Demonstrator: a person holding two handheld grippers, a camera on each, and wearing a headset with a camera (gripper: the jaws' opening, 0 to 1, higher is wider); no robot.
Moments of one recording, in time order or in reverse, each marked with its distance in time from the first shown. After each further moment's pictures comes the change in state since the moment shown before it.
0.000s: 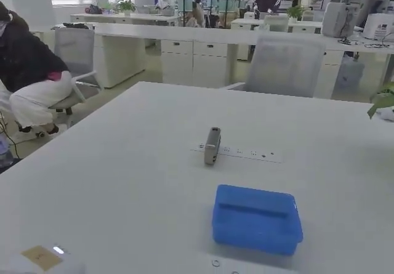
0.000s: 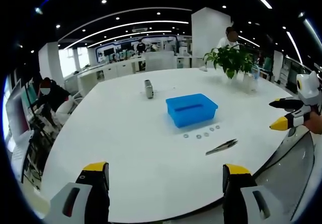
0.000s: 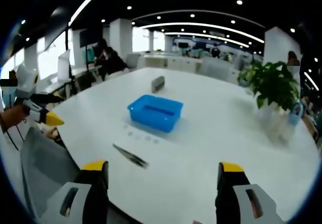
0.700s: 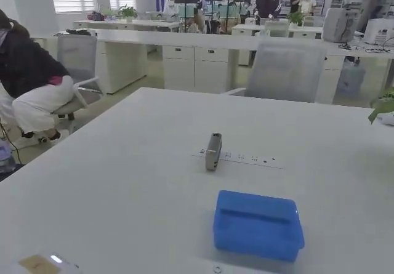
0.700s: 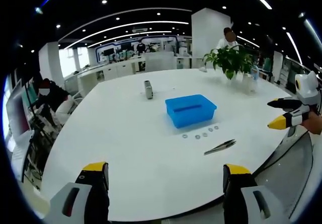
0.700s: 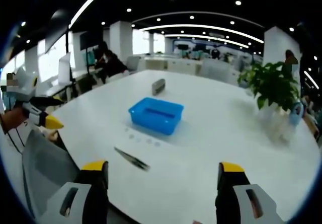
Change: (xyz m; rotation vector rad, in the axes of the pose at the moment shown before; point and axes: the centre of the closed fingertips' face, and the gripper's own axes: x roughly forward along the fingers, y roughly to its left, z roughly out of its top) left arm -0.006 -0.003 0.001 0.001 -0.002 -0.002; right arm -0.001 0.003 0.005 0.011 -0.021 0.008
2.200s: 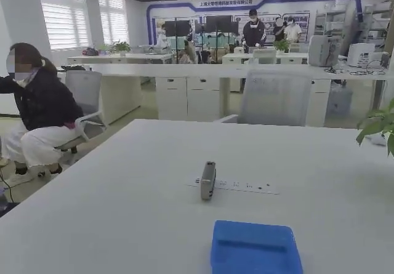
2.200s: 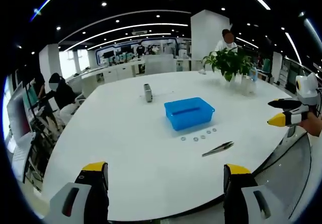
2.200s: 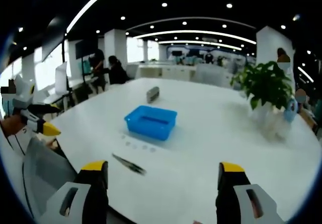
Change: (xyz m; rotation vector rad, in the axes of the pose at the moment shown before) left arm -0.008 -0.003 0.006 0.007 -0.021 0.003; right arm -0.010 -0.015 0.003 0.044 -0.066 -0.033
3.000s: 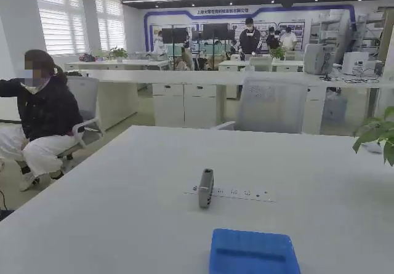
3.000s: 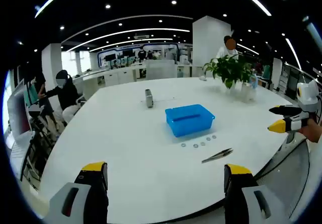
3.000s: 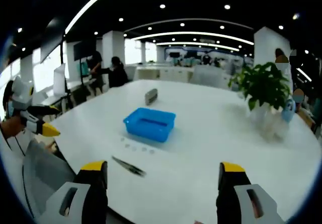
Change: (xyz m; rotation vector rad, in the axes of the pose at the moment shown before) left arm 0.001 0.000 0.003 -0.014 -0.014 -0.006; right arm -0.001 -0.003 0.002 0.006 -0.008 -0.016
